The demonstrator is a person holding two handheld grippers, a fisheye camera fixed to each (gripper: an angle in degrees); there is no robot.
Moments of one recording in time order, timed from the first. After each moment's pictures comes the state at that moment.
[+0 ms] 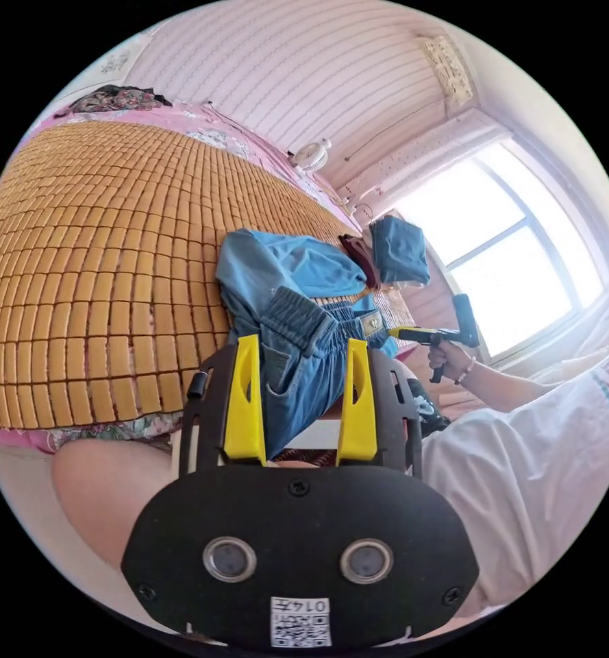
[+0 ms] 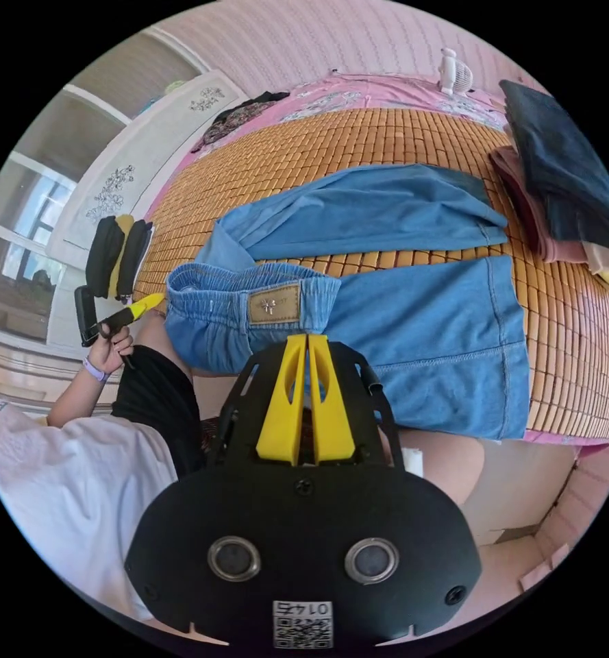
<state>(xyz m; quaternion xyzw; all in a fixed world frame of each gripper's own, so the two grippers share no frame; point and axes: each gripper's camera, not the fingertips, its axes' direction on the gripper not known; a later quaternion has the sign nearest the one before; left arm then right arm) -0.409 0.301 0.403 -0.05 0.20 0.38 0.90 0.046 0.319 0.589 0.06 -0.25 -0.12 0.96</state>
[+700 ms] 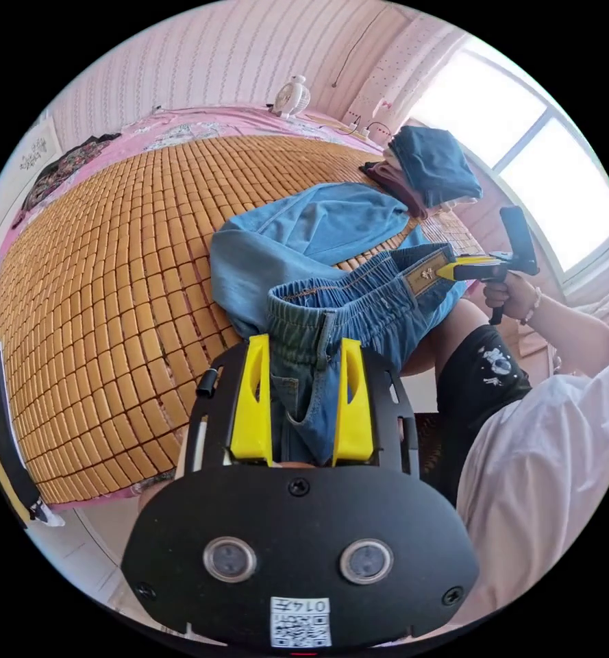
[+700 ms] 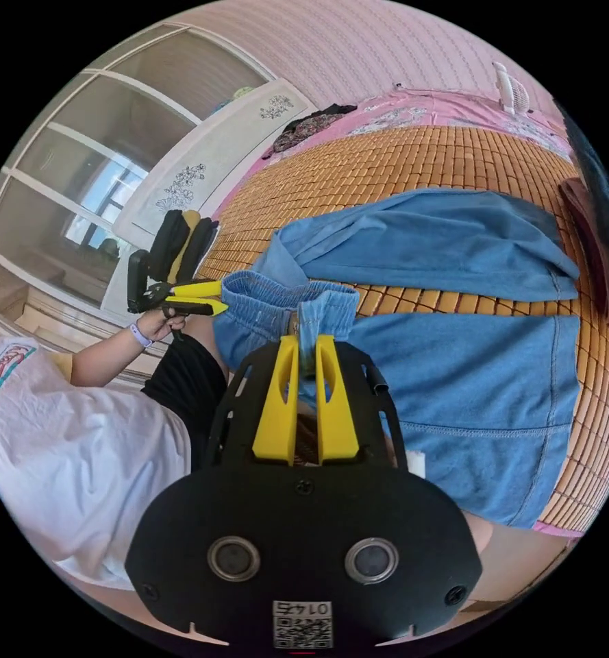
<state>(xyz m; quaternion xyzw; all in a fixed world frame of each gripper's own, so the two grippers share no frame) -0.276 0.354 0.426 -0.06 0.01 0.51 0.86 0.063 0.320 0.506 0.10 -0.36 -0.22 0.90</state>
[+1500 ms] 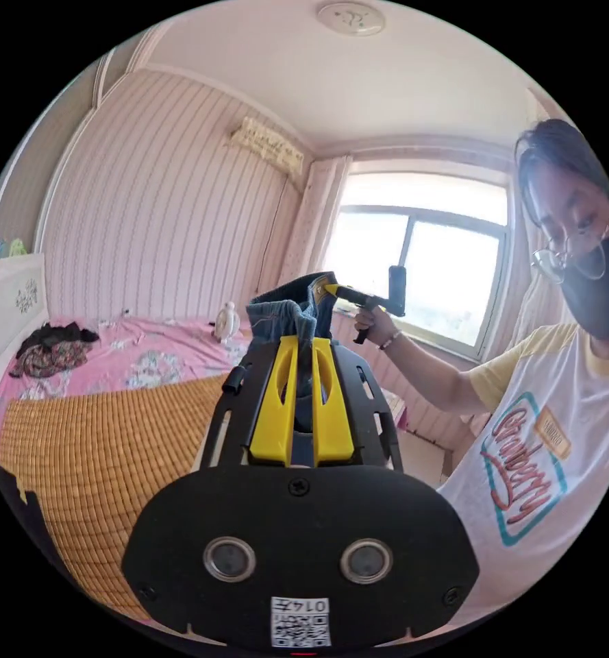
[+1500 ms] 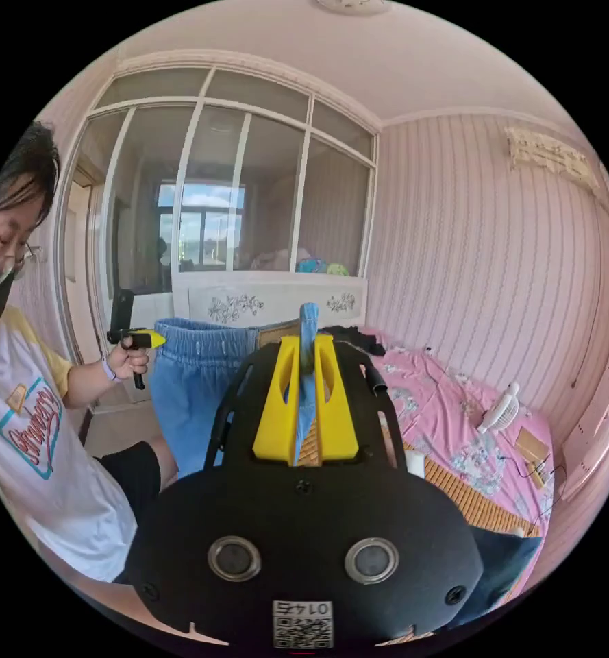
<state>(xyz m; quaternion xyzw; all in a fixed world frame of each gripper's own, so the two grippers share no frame) -0.218 0.381 0.098 0.26 0.31 0.56 0.73 0.112 0.354 0.100 0.53 -0.26 -0.36 0.72</state>
